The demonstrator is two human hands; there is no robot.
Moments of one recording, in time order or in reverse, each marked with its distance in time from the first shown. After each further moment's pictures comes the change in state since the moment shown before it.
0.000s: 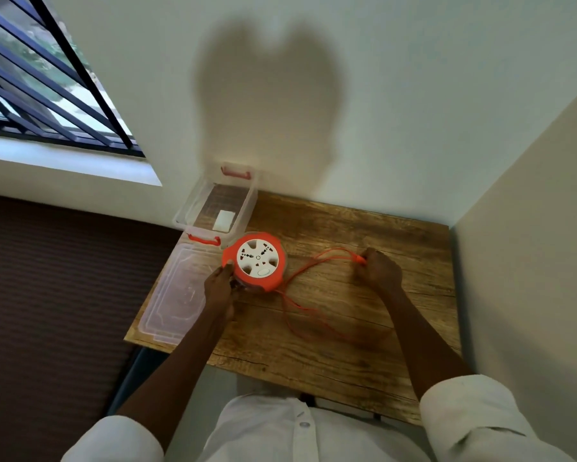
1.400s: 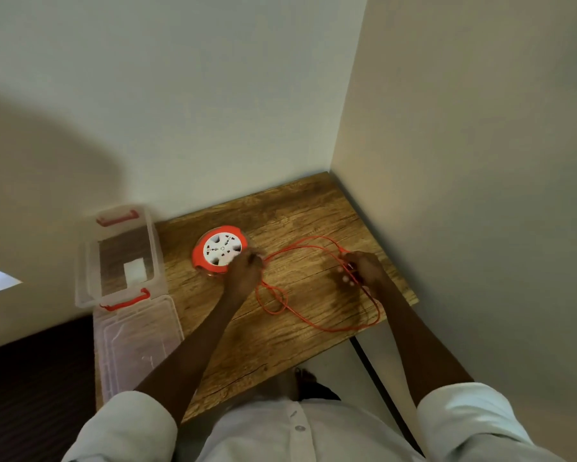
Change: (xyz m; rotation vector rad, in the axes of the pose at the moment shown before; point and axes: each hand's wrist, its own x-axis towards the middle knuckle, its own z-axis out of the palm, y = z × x) left_hand -0.024 -0.001 0.100 0.844 -0.841 0.448; right_hand -0.166 0.042 0.024 1.320 0.197 0.609
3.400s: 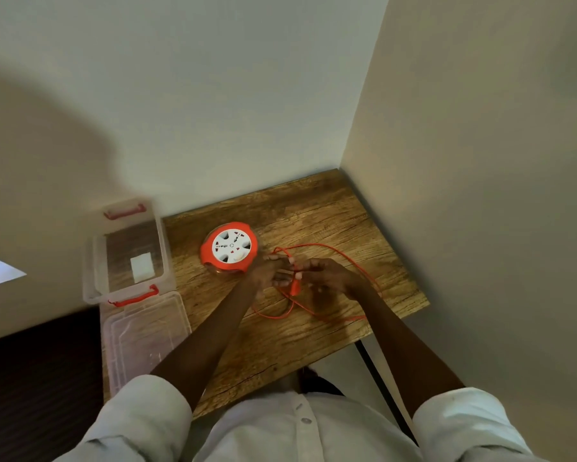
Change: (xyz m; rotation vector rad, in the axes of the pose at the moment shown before) left_hand 0.011 0.006 0.011 -0.384 -0.381 -0.464; right_hand -0.006 -0.010 0.082 -0.266 -0.481 -0.079
